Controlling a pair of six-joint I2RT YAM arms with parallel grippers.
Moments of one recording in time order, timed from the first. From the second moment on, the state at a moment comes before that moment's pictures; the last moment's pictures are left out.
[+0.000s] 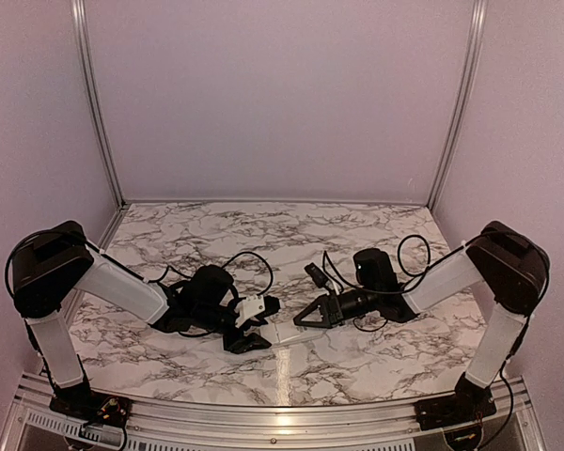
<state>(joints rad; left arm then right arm) -0.92 1.83 0.75 0.35 0.39 0.33 0.67 1.77 0.65 0.57 -0.95 0.67</state>
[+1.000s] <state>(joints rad) -0.92 1.83 0.75 0.36 0.39 0.33 0.81 2.01 0.86 0.59 -0.84 0.77</state>
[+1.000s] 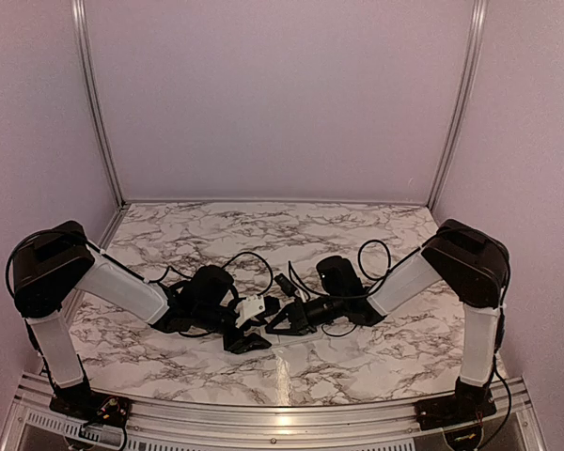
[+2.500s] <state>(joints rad) -0.92 1.78 0.62 0.49 0.32 0.25 0.83 2.04 0.92 0.48 -0.82 0.66</state>
